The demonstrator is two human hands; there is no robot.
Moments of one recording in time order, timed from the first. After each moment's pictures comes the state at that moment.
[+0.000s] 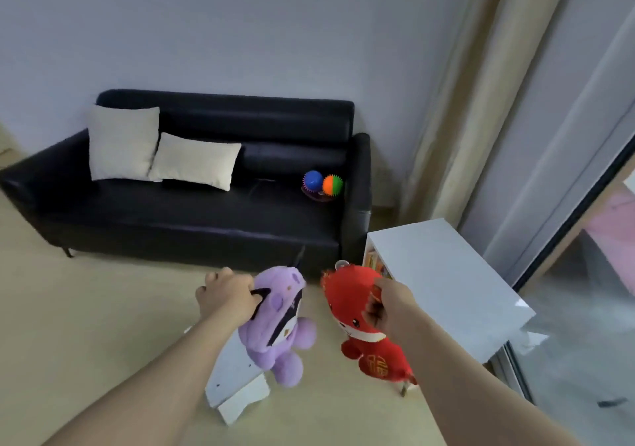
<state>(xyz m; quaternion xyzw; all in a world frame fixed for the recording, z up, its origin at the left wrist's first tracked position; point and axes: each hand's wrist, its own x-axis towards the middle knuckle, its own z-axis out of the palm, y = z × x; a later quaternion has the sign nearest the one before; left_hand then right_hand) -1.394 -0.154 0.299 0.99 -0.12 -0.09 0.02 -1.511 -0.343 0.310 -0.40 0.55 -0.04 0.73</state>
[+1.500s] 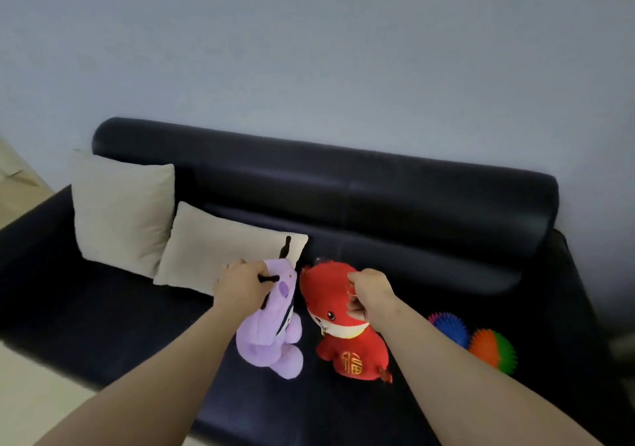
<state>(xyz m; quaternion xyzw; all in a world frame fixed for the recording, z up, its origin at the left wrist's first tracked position) -0.550 -0.295 0.253 0.98 -0.10 -0.09 0.15 -0.613 -0.480 0.255 -0.59 0.46 0.10 0.66</state>
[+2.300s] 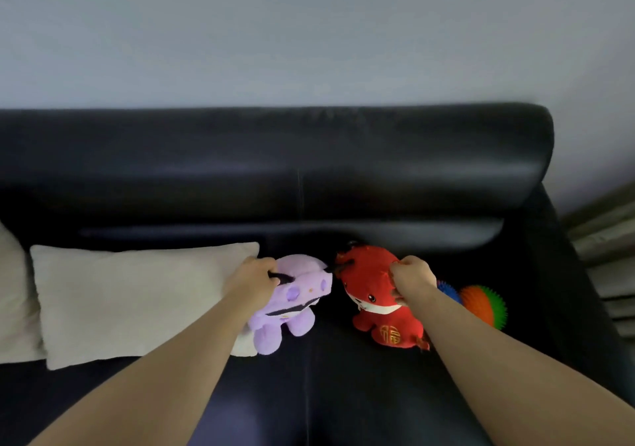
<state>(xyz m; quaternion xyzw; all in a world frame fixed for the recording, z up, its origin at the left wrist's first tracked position) -0.365 -0.407 0.156 0.92 -0.26 -0.29 0.09 -0.522 -0.597 0.163 -0.64 0.61 0.07 0.46</state>
